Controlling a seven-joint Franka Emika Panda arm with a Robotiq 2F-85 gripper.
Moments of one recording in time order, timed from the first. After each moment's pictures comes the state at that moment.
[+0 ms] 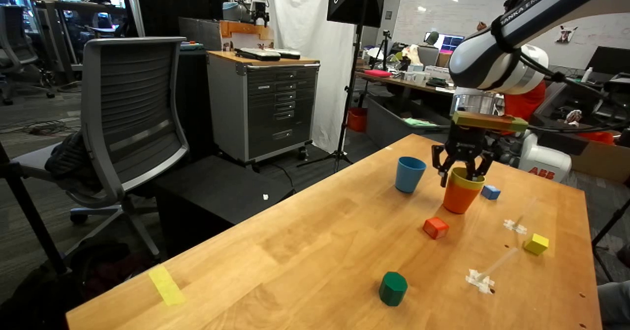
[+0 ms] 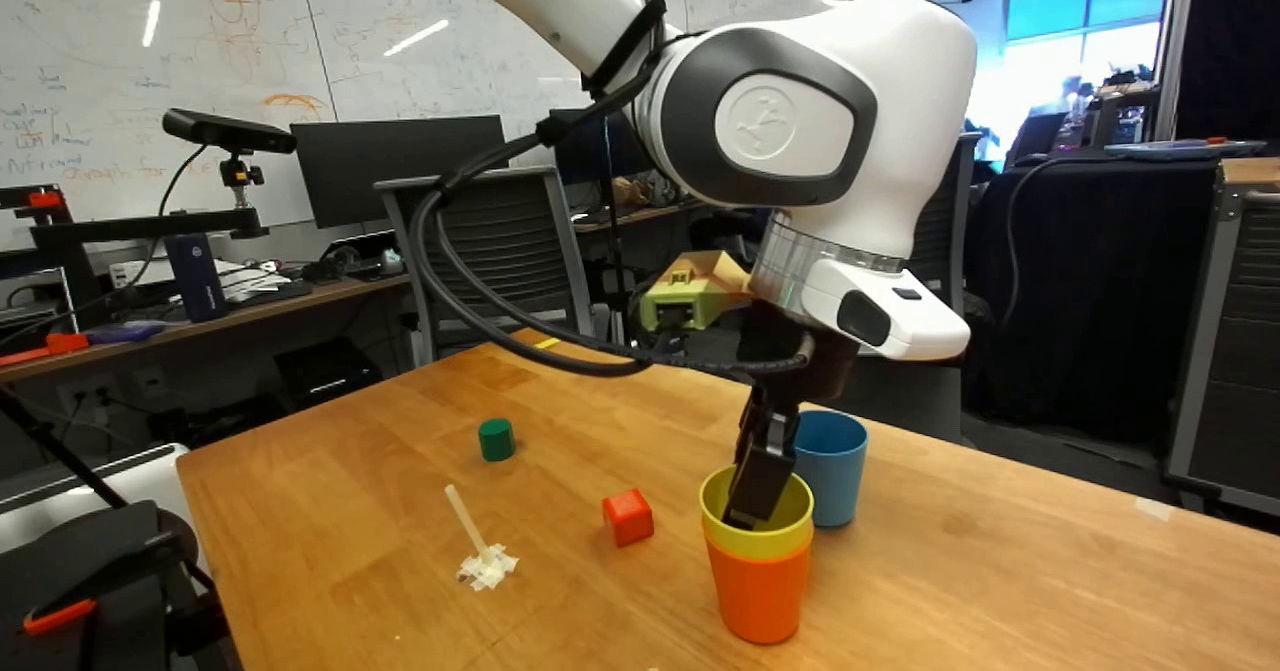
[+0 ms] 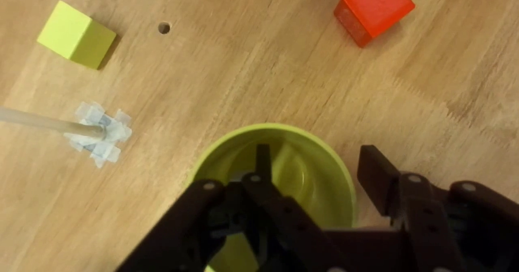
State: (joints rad) arm -0.26 0.72 -0.20 -1.62 0.27 2.01 0.37
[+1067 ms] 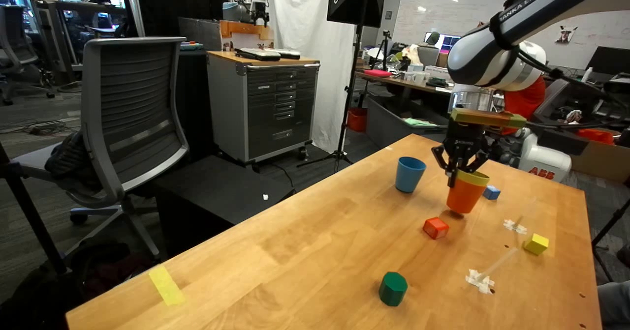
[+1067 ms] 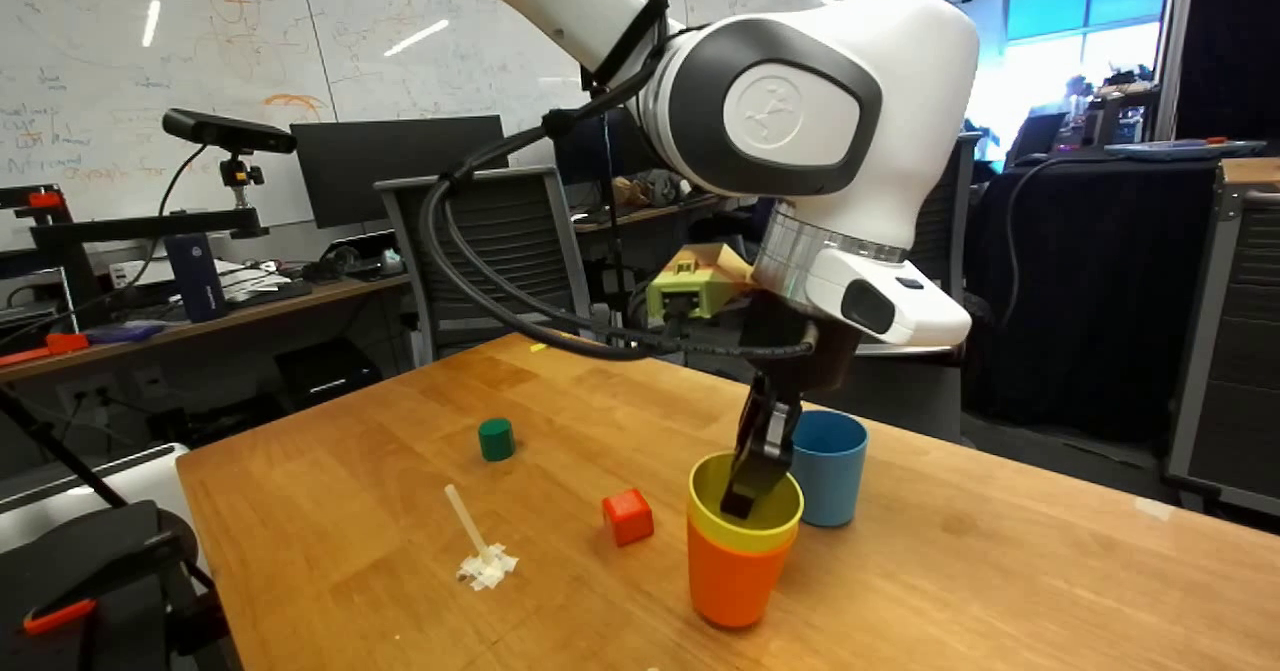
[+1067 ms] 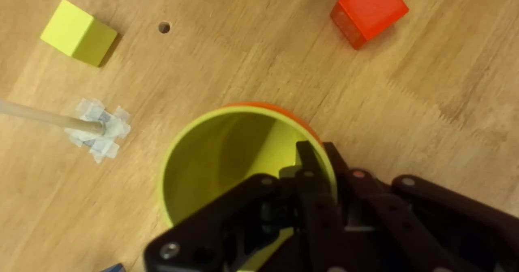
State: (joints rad) arm -0.26 0.72 -0.20 -1.59 0.26 1.99 0.37
